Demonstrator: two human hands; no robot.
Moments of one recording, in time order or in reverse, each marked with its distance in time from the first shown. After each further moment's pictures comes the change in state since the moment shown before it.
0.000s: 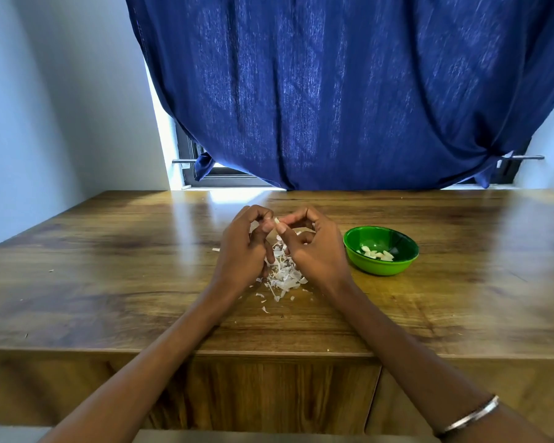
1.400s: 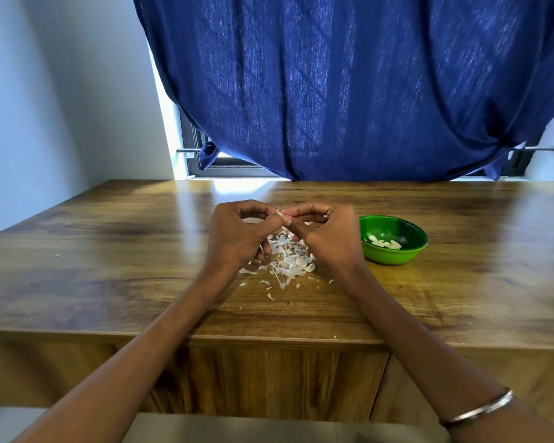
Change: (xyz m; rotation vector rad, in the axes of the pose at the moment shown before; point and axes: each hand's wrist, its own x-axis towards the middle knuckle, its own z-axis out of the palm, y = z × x) left_hand -0.011 0.029 -0.015 0.028 0.162 -0.126; right_hand 0.005 0.006 -0.012 0.017 -0.023 0.023
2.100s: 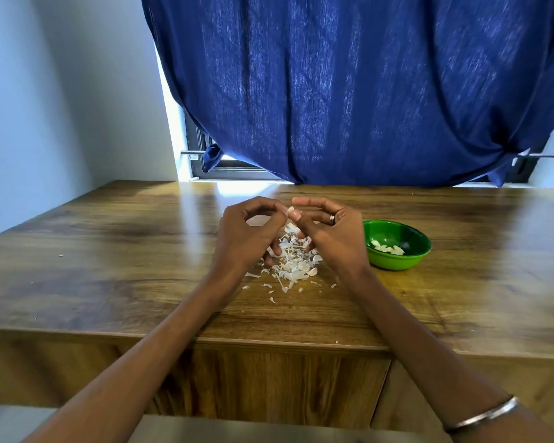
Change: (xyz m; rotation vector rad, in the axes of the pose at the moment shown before) left_hand -0.004 0.005 0.006 -0.084 -0.028 -0.004; right_hand 0.001 -0.004 0.000 0.169 0.034 0.111
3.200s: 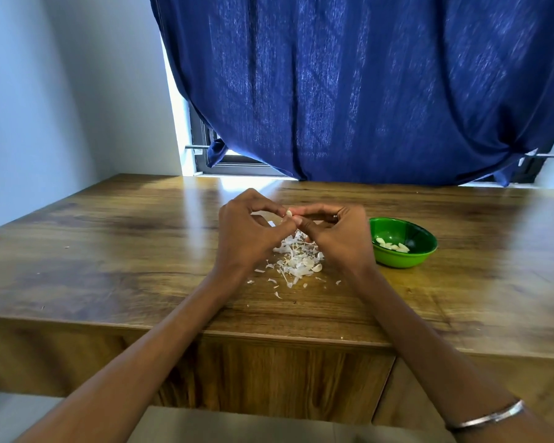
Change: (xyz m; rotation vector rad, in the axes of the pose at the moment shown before) left_hand 0.001 -0.007 -0.005 0.233 0.103 0.248; right_hand -0.001 0.001 -0.003 -0.204 -0.046 -0.067
